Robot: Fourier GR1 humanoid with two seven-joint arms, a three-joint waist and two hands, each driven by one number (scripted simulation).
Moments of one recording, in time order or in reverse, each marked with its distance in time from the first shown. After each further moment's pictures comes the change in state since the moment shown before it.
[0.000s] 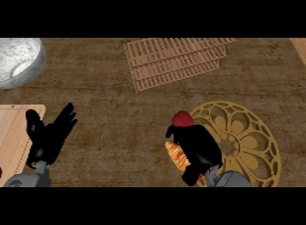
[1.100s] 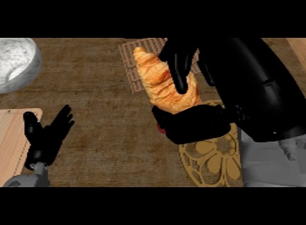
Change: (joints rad) left arm 0.006 -0.007 0.031 0.028 -0.013 -0.005 -0.023; right arm -0.716 0.080 -0.368 -0.339 -0.419 0.142 0.517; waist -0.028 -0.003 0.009
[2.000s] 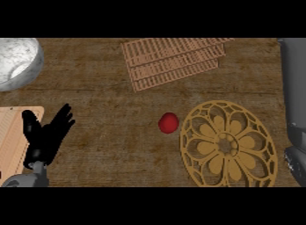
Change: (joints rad) left arm -0.004 -0.004 0.012 -0.018 -0.007 -0.018 0.023; right arm -0.447 -0.205 -0.304 0.705 -0.030 -0.061 -0.283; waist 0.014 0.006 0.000
